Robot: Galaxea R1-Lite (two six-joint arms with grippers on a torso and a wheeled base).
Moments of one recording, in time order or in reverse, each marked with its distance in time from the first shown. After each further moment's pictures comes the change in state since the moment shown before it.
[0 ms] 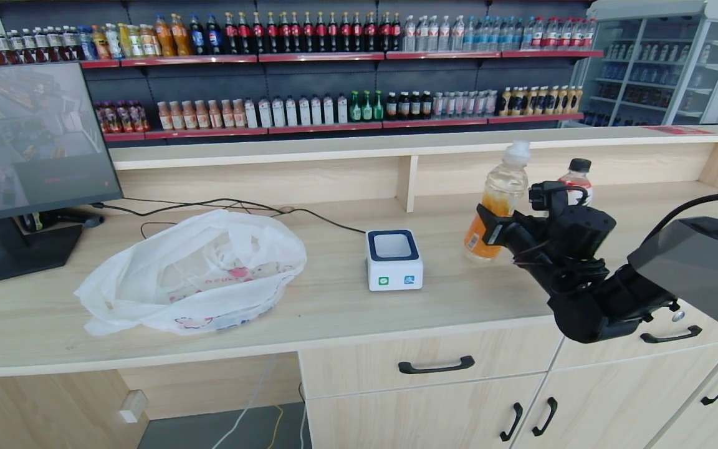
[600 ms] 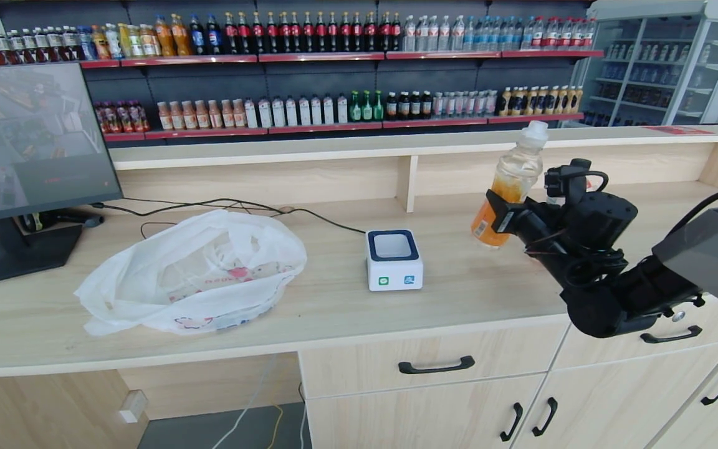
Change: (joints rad) left arm 0.000 0.000 0.000 0.000 0.000 0.000; right arm 0.001 -0.079 0.030 0.000 -0.001 -0.002
